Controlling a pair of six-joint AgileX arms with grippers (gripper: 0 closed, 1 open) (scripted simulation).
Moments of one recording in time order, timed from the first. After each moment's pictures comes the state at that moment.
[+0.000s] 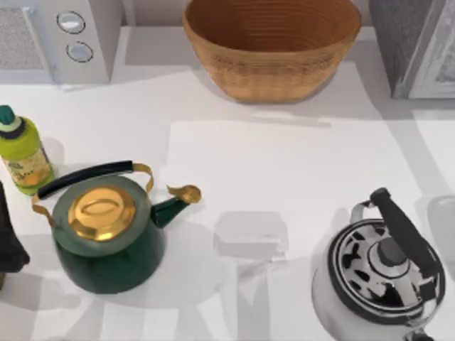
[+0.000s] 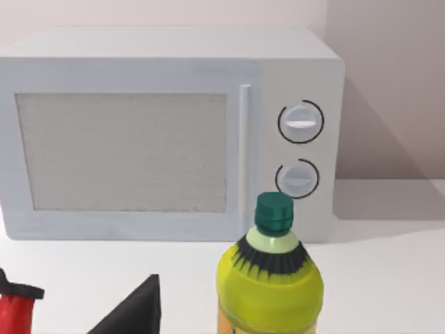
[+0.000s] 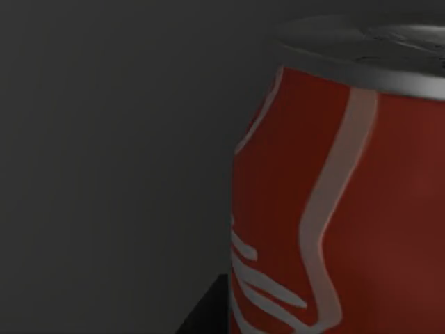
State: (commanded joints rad) left arm 0.00 0.00 0.00 0.00 0.00 0.00; right arm 0.18 1.91 2.34 -0.43 0.21 0.01
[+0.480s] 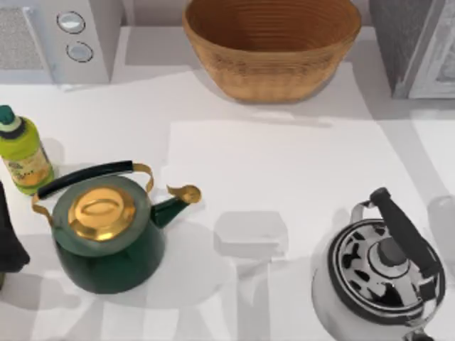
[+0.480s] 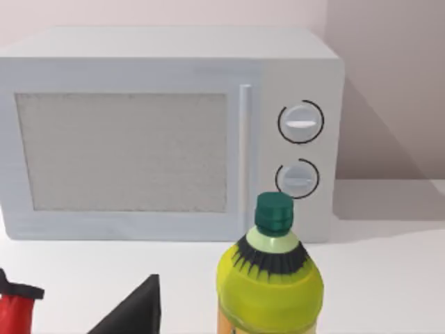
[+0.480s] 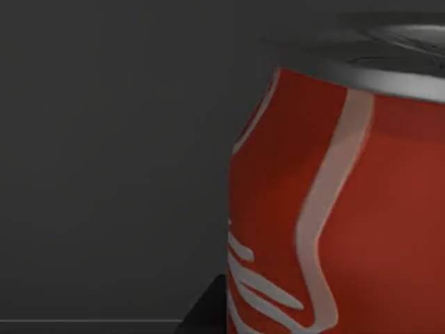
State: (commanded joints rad) left arm 0.00 0.00 0.00 0.00 0.00 0.00; right arm 0.24 1.76 2.27 -0.52 0.27 0.01
